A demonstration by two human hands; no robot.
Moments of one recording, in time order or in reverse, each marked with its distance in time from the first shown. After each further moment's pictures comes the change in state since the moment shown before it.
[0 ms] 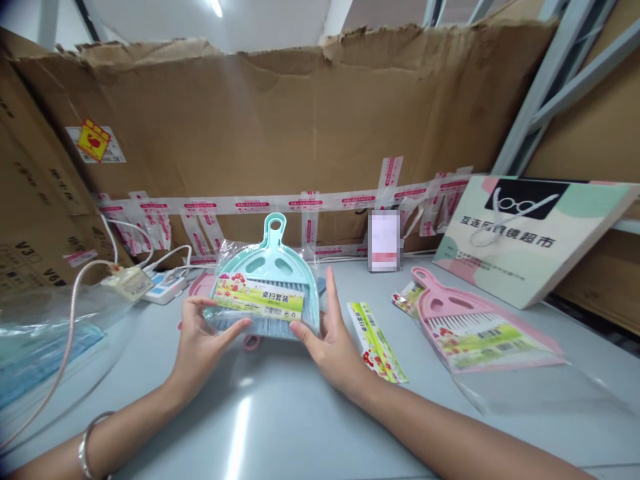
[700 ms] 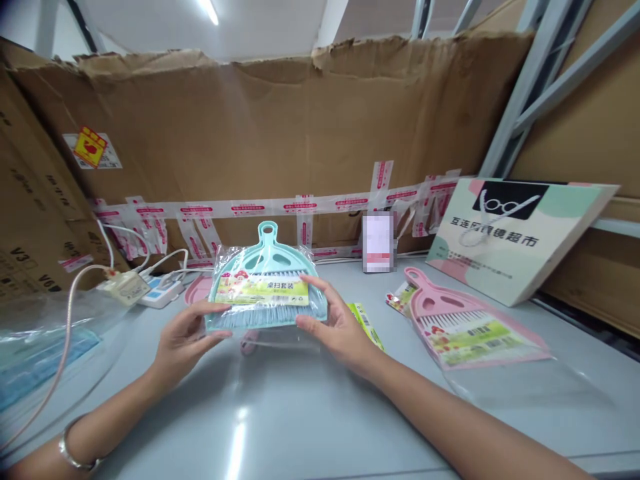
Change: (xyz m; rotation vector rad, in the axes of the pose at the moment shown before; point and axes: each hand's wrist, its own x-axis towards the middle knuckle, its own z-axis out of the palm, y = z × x) left_hand 0.017 -0.001 -0.029 0.156 -0.190 0.317; right_hand 0.009 -0.011 -0.029 -0.063 -0.160 -0.070
